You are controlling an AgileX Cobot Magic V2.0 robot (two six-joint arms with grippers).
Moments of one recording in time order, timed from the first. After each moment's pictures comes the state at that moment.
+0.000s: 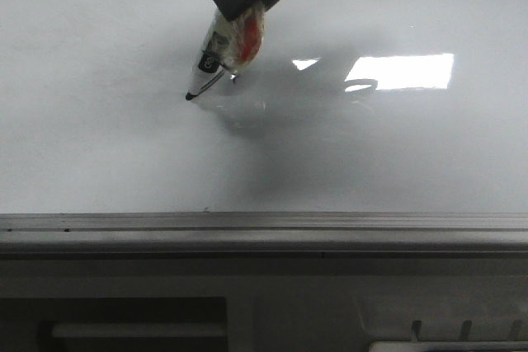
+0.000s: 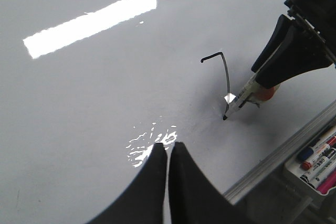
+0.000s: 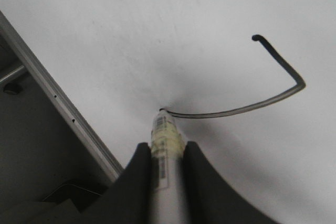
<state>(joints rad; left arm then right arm) -0.52 0.32 -0.70 -0.11 0.71 0.27 0.85 1.35 -1.16 -0.11 0.65 0.06</state>
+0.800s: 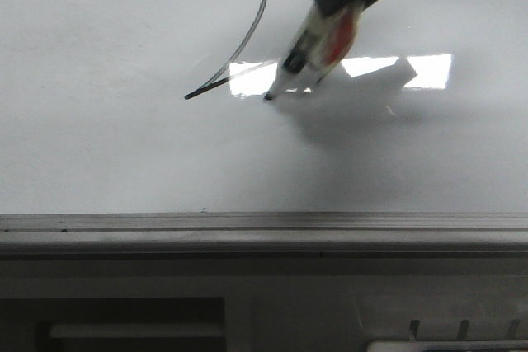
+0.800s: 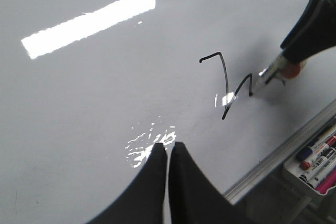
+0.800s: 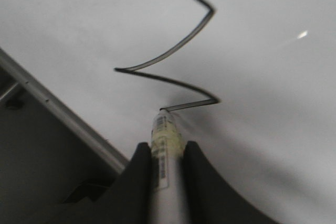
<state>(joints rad) -0.52 0.32 -0.70 -0.11 0.71 0.27 0.76 1.23 -1.04 -0.05 0.67 0.11</state>
